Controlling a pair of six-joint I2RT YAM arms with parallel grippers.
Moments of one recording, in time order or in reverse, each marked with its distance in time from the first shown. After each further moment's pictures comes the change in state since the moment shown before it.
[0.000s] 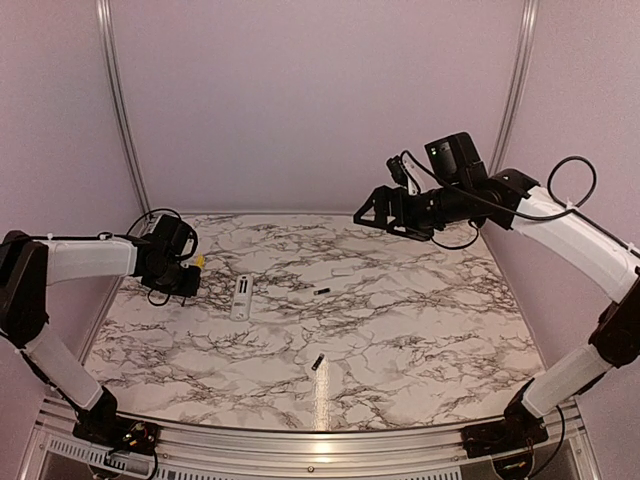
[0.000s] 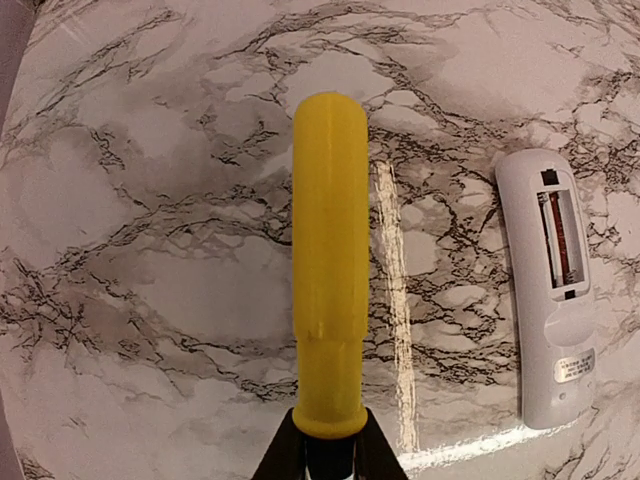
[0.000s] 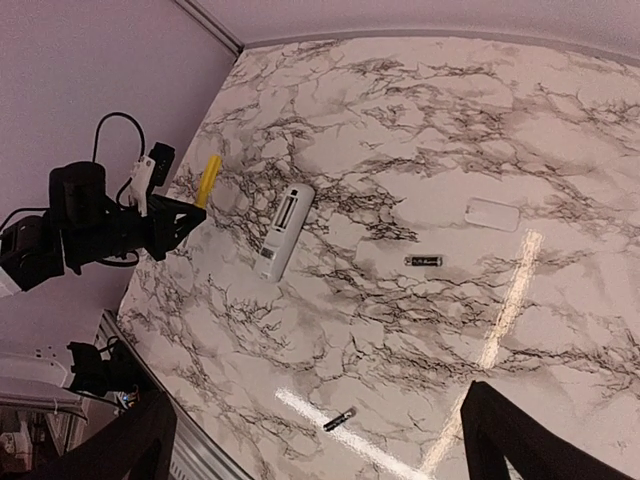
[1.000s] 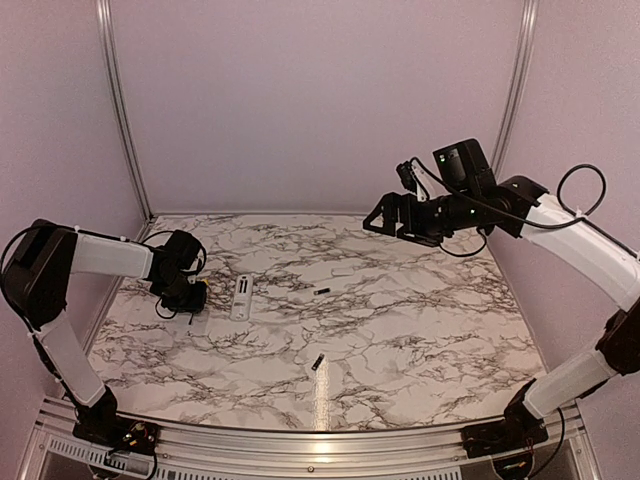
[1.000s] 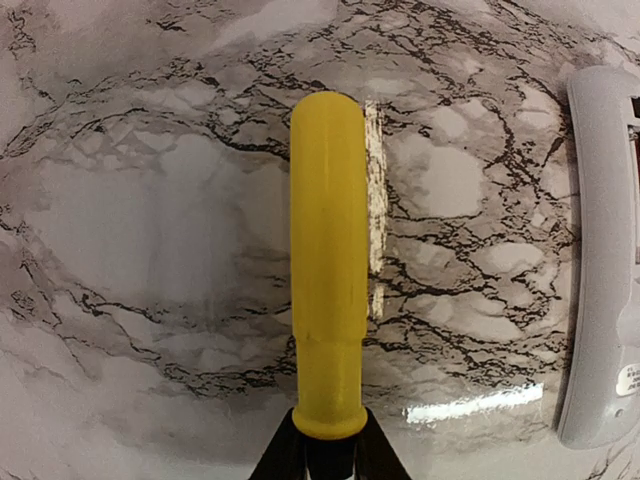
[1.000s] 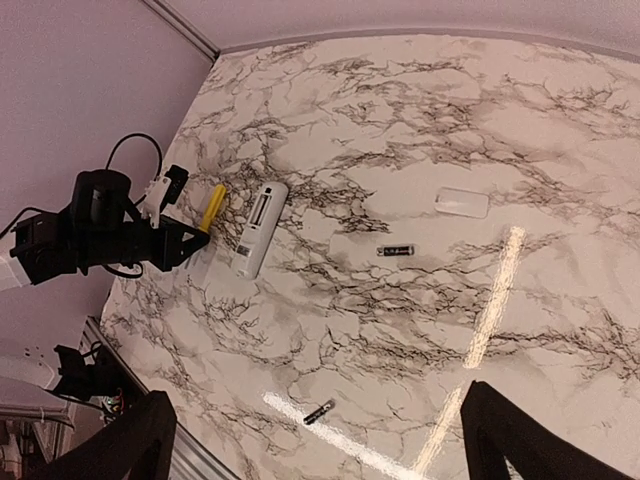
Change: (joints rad) left arm 0.002 0.175 0.002 -0.015 0.085 -0.122; right arm -0.006 -0.065 -0.072 -0.006 0.056 0.000
